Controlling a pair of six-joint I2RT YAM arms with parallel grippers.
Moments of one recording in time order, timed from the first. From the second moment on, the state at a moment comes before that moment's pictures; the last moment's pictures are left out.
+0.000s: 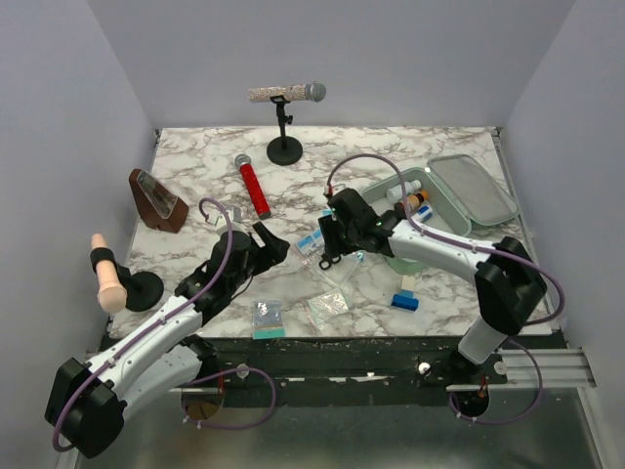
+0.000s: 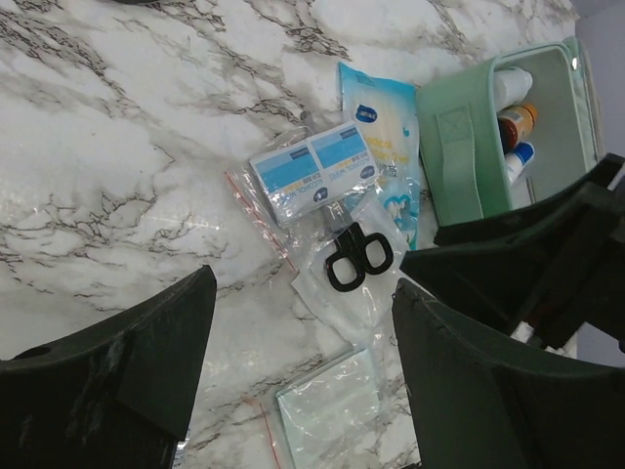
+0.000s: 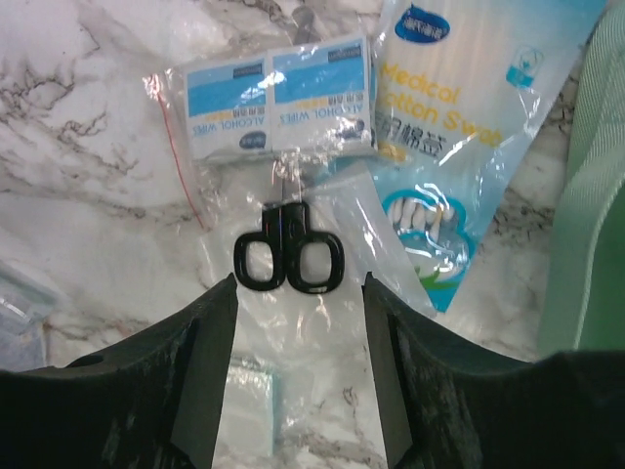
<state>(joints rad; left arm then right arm) -0.60 0.86 0.49 -0.11 -0.20 -0.90 0.80 1.62 1.14 -0.40 0.12 0.35</state>
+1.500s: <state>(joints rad) -0.60 0.85 0.46 -0.13 -0.20 -0.91 0.90 1.84 1.21 -0.44 0.28 0.24</state>
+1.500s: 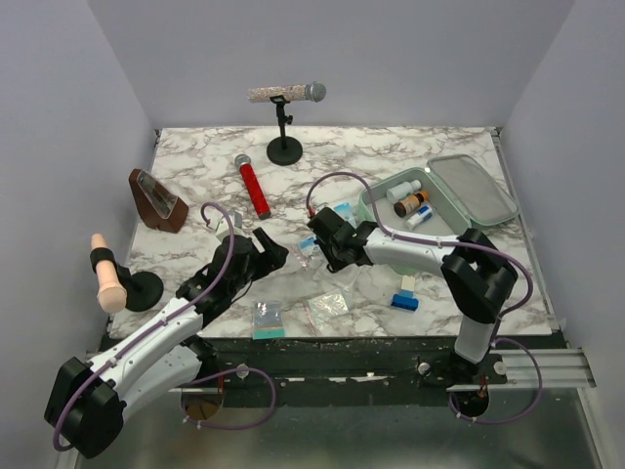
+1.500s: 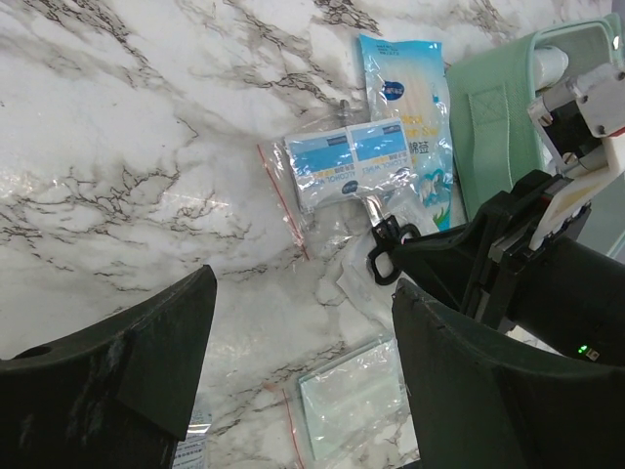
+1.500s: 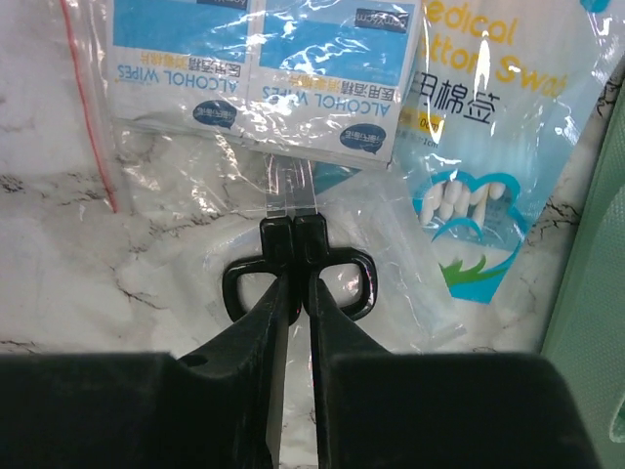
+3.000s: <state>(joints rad) -0.60 0.88 0.46 -0.12 -0.19 -0.90 0.89 1.83 1.17 -0.44 0.21 0.29</state>
